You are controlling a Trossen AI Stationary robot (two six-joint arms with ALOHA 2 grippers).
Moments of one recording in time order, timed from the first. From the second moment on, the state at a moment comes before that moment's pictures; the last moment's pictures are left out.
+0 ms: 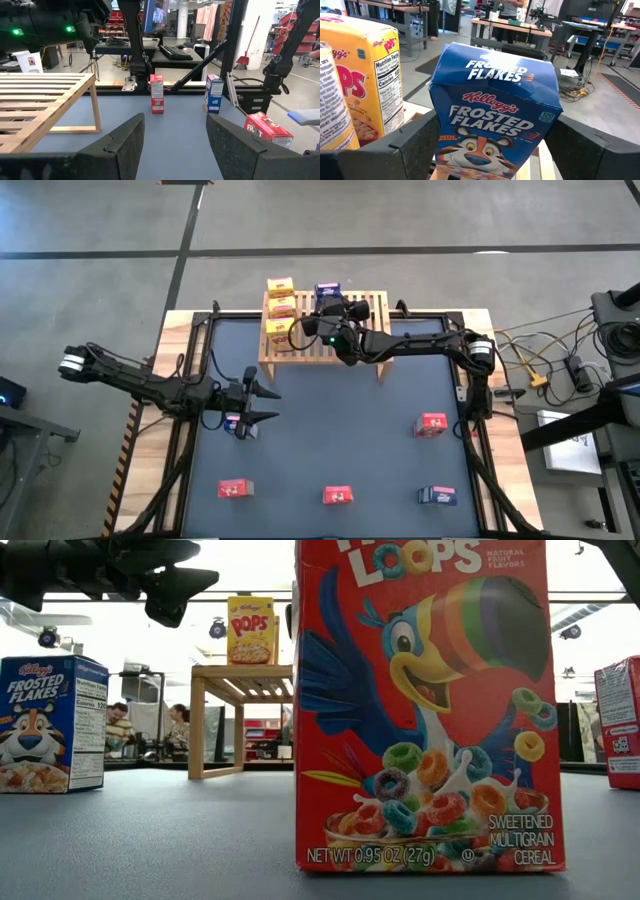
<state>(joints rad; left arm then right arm) -0.20 0.85 0.30 0.53 -0.12 -0.04 -0.22 1.92 1.50 0.11 1.07 0.18</state>
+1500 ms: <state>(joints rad) -0.20 0.85 0.30 0.53 -0.12 -0.05 -0.22 1.92 1.50 0.11 1.04 0.17</state>
